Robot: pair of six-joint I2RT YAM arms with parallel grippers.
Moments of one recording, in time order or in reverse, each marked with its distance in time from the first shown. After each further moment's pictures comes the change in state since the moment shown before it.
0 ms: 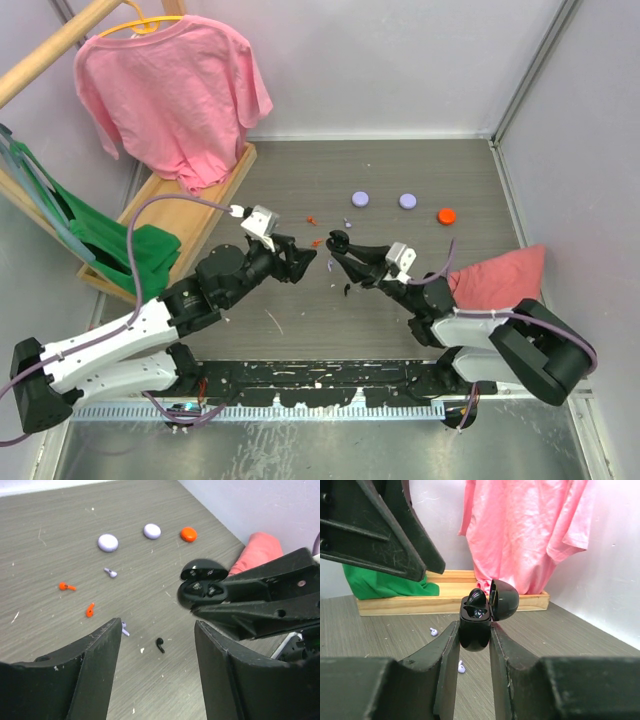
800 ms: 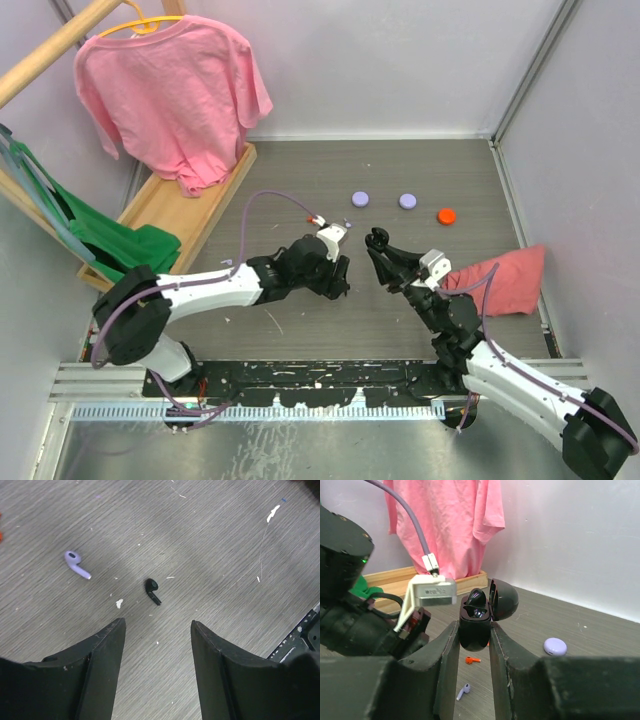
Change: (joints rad) left arm -0.001 0.597 0.172 -0.129 0.214 -0.083; right arm 0.000 -0.669 -0.101 -0.610 0.333 -0.018
